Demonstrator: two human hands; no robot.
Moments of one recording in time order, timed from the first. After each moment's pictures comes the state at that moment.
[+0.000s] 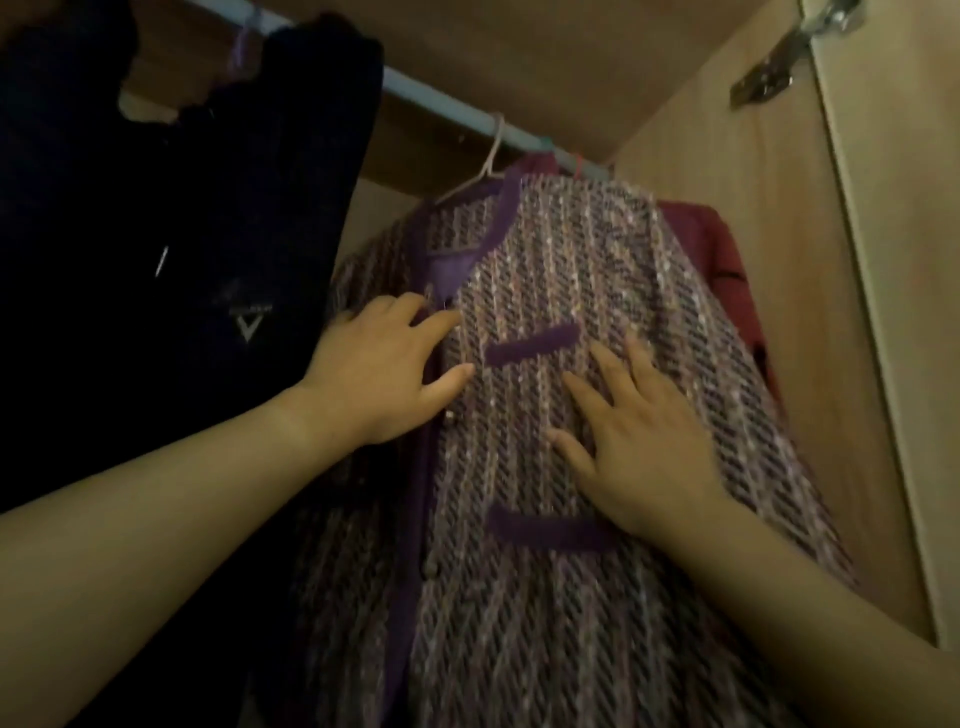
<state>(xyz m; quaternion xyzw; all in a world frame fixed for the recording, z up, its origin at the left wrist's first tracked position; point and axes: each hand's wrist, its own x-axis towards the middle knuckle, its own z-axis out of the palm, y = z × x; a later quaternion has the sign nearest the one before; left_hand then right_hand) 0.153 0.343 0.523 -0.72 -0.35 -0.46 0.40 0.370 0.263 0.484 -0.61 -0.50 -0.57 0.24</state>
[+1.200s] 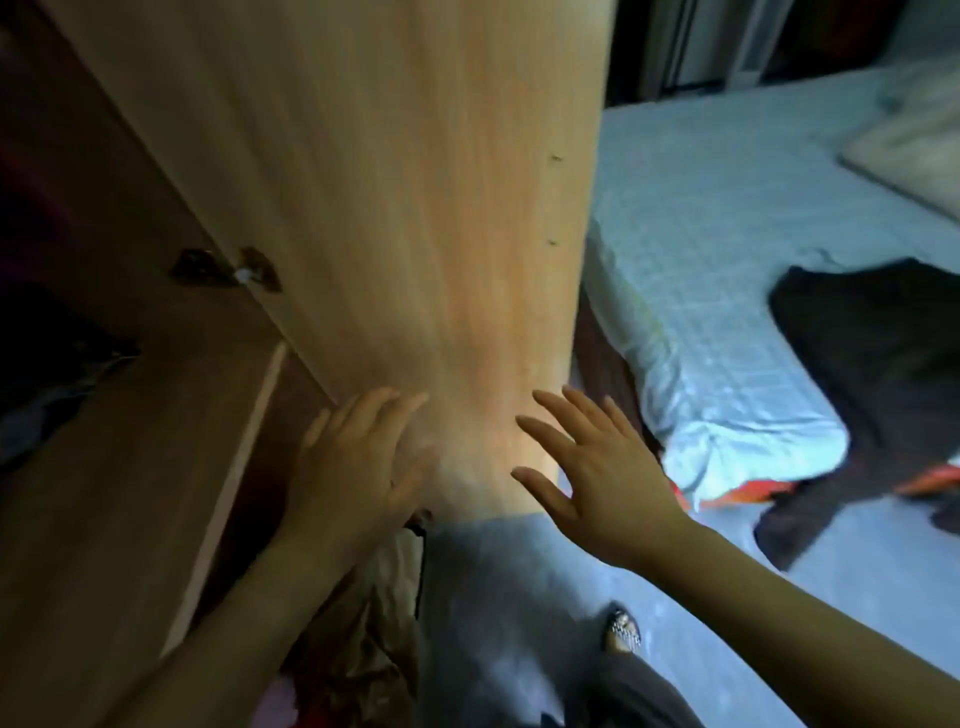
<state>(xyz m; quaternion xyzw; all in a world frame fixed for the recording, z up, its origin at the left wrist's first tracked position) 0.189 0.060 0.020 -0.99 0.08 -0.09 -0.09 0.202 -0.168 -0.022 -0.96 -0.22 -0.08 0.16</state>
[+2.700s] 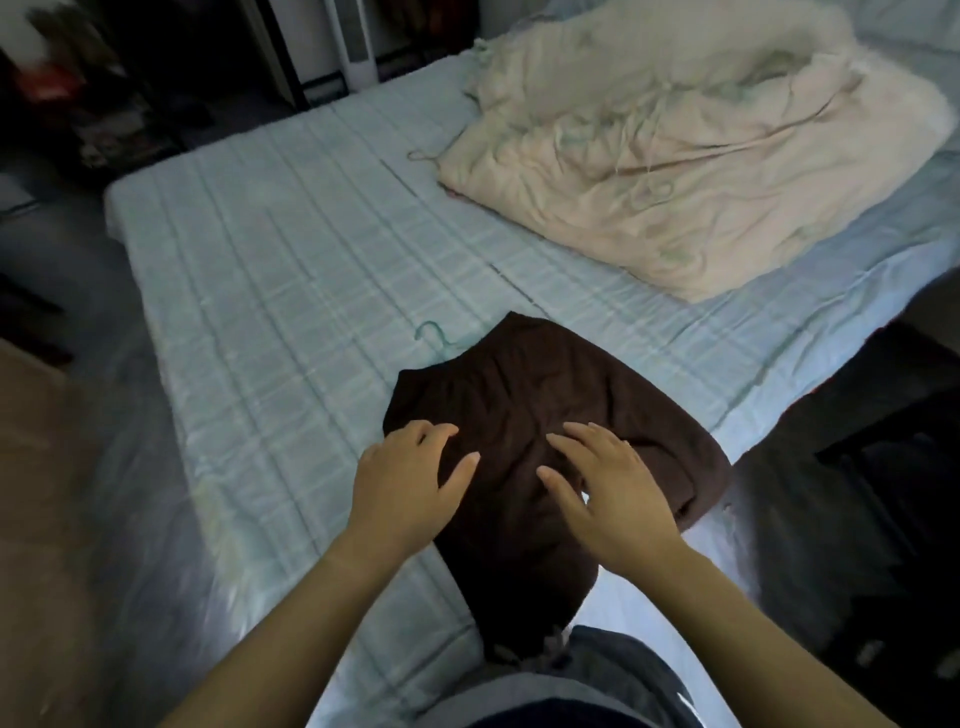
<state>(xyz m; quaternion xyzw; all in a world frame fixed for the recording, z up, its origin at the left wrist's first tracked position) 0.562 -0.721 -0.096 -0.92 0.36 0.08 -0.11 0.421 -0.886 -0.094 -0.94 0.23 -0.03 0.24</state>
